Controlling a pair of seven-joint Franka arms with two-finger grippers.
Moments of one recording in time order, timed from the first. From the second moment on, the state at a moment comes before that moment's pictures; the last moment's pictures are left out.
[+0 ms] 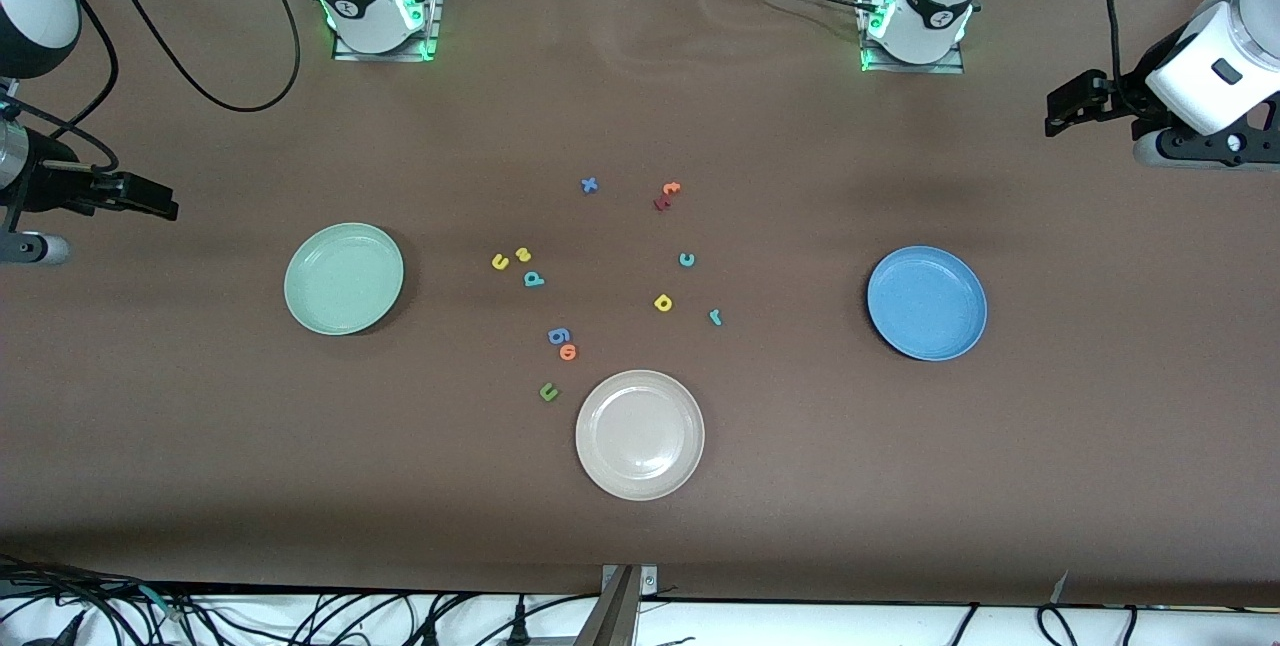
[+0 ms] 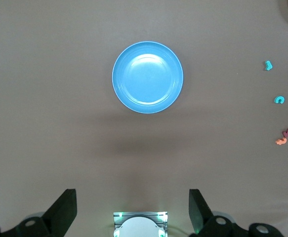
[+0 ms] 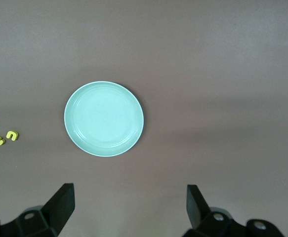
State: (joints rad) left arm -0.12 -0.04 0.05 -1.63 -0.01 1.41 -0.04; right arm 0.07 0.14 -0.14 -1.60 -0.03 1.61 -0.04
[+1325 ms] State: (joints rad) left arm -0.12 -0.03 0.05 -1.63 -0.01 1.42 -0.07; right arm 0.20 0.16 -0.11 -1.59 -0.03 1.61 0.24
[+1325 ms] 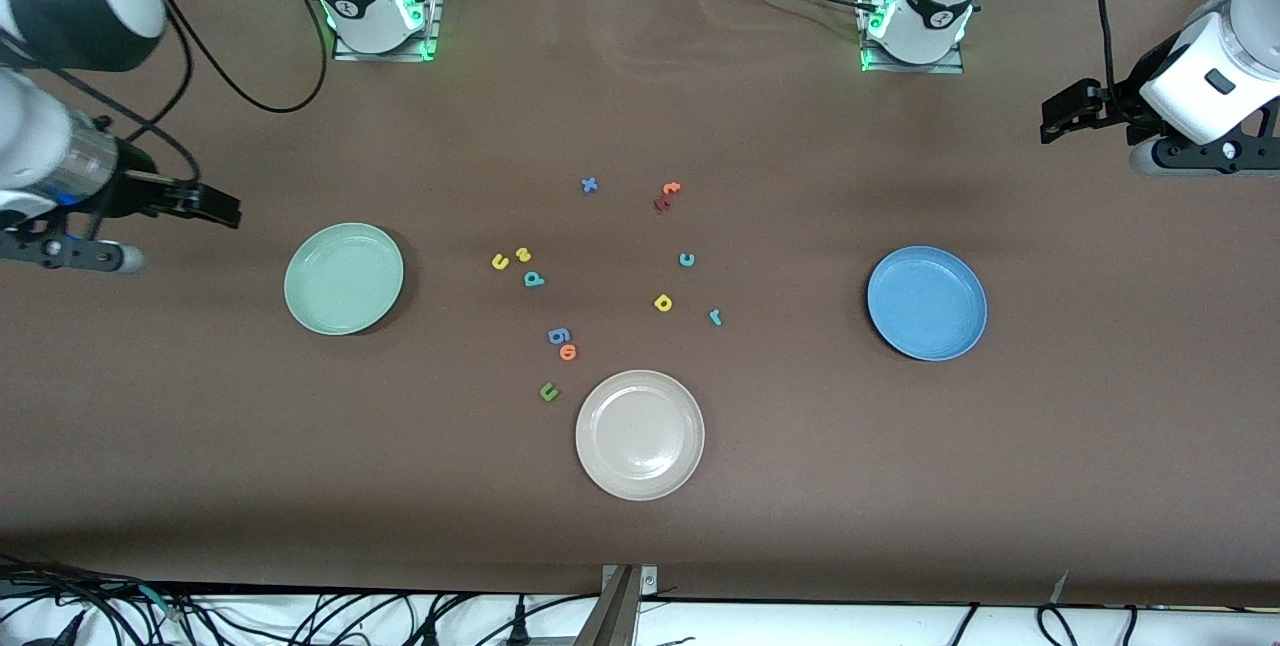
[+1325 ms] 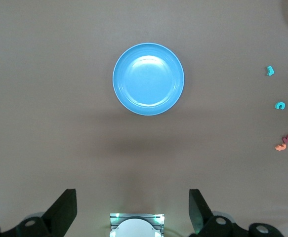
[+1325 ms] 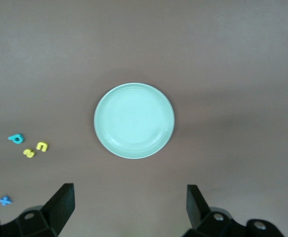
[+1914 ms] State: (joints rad) left arm -0.12 -0.03 0.05 -1.64 -0.01 1.42 -0.08; right arm 0.39 0.30 -0.10 -1.63 0.01 1.77 0.65
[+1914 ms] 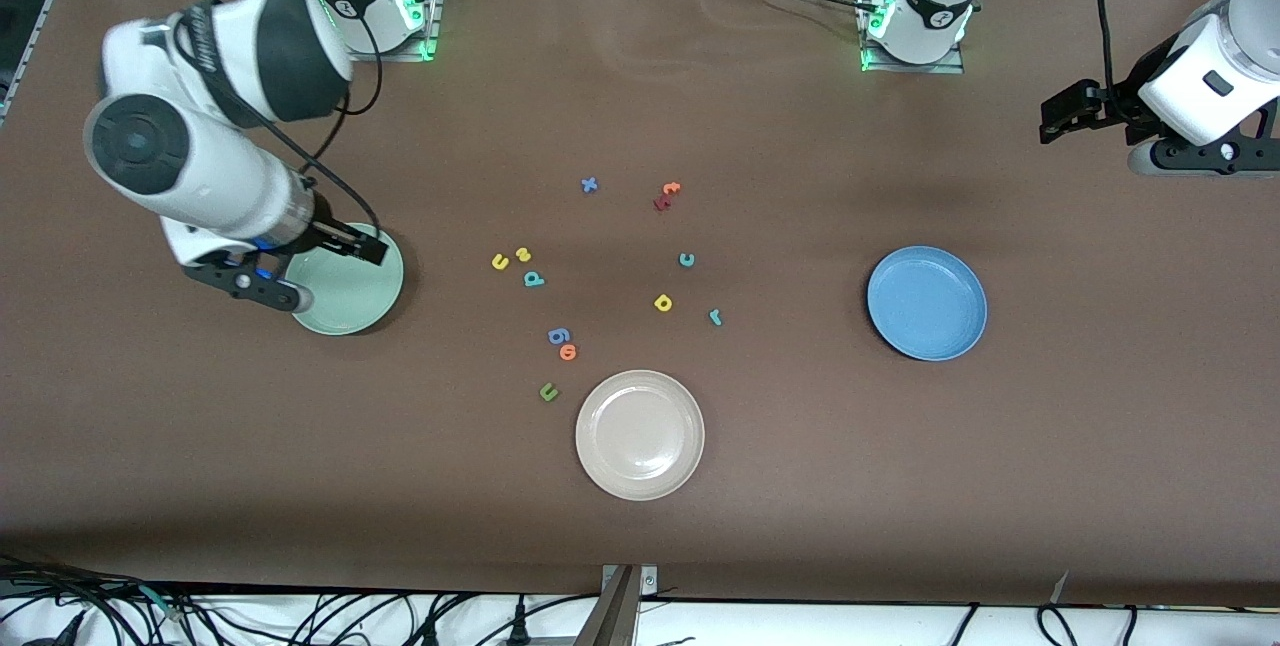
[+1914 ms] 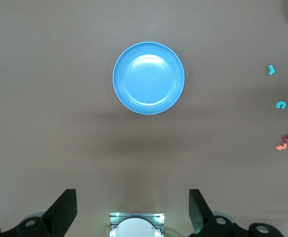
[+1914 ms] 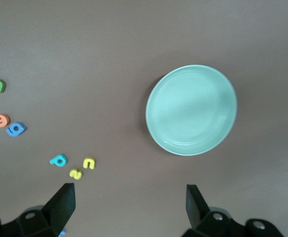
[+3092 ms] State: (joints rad) left arm -0.13 0.02 0.05 -1.64 -0.01 1.46 -0.09; right arm 0.42 0.43 0.03 -2.10 0.06 2.50 0.85
